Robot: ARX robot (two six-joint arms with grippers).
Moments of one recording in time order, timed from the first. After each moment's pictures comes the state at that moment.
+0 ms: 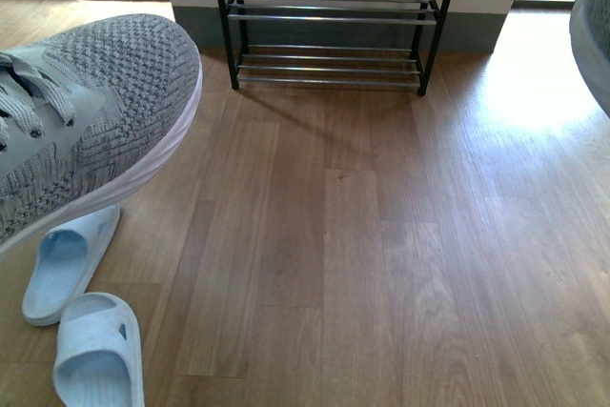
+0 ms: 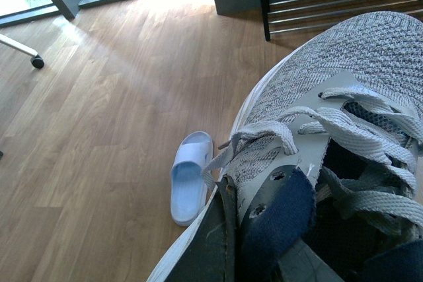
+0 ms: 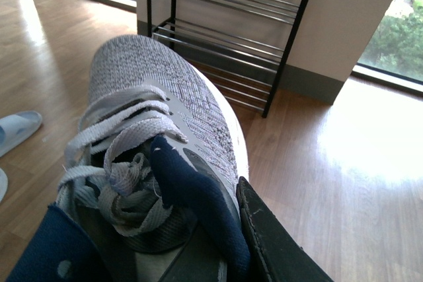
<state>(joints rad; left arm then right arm) -0.73 0.83 0.36 0.01 -0.79 -0.12 -0.49 0.42 0.32 -0.09 -0.78 -0.33</state>
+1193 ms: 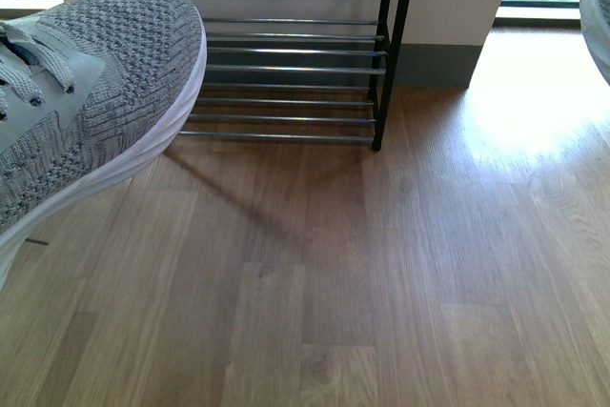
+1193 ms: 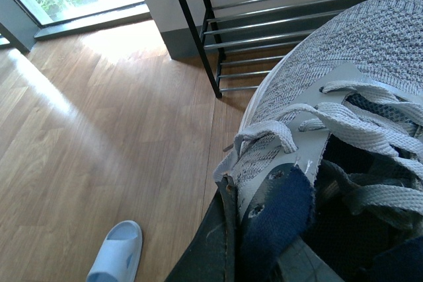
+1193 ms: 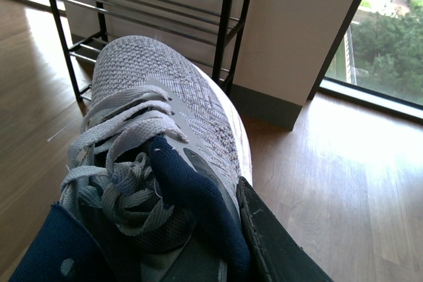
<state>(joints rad) -0.73 0.83 0.36 0.01 -0.79 -0.12 -0.50 0.42 0.32 -0.09 -0.78 -0.33</state>
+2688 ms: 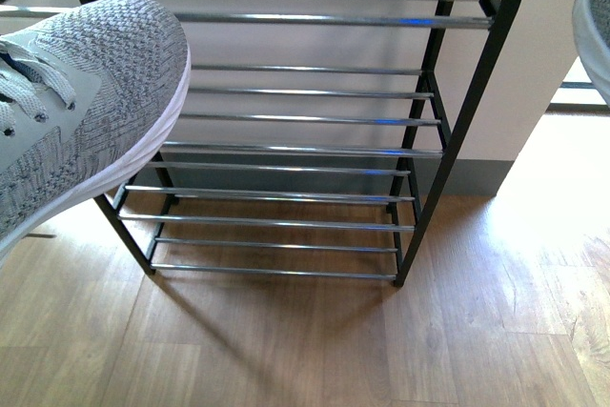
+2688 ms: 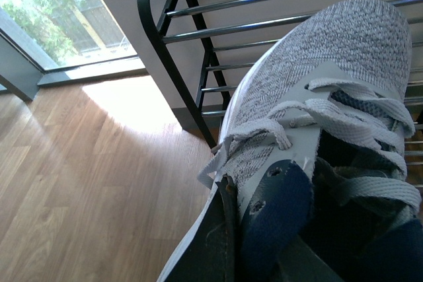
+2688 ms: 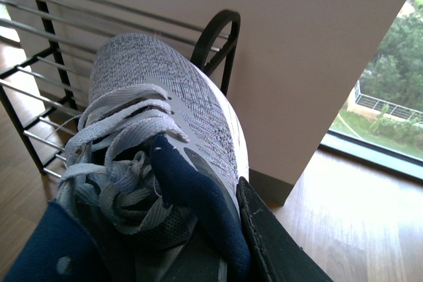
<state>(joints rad) -0.73 0.83 0.36 0.01 -0.79 -0.12 -0.50 0.42 0.32 -0.09 -0.78 -0.33</state>
